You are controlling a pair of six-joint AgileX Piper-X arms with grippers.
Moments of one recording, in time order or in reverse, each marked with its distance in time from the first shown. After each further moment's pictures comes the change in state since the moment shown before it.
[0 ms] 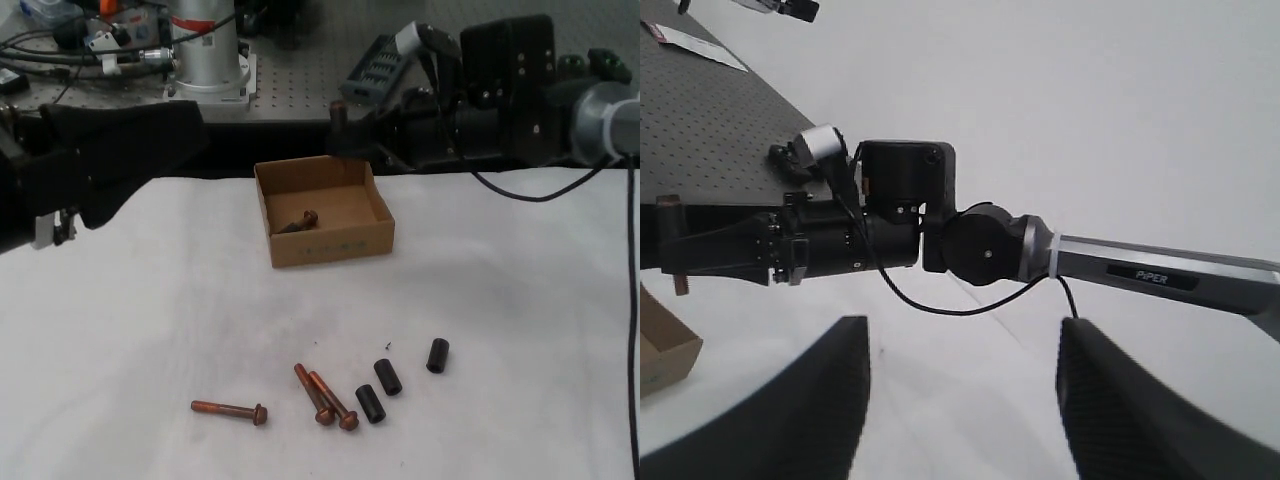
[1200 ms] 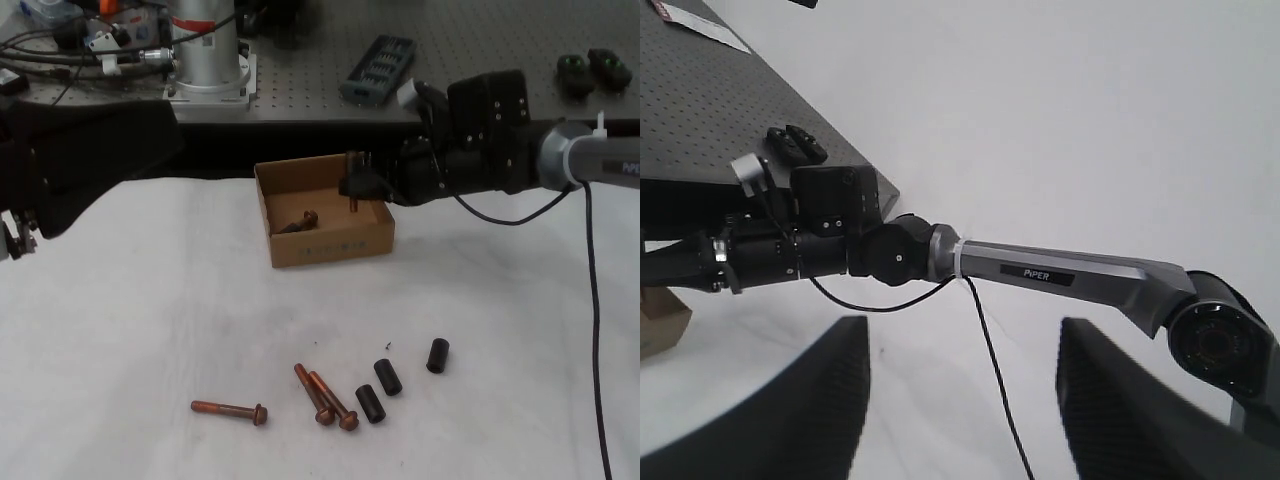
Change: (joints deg) left arm 0.0 -6.8 -1.7 10.3 0.0 -1.3; right arm -2.2 10.0 -6.7 2.2 0.9 7.6
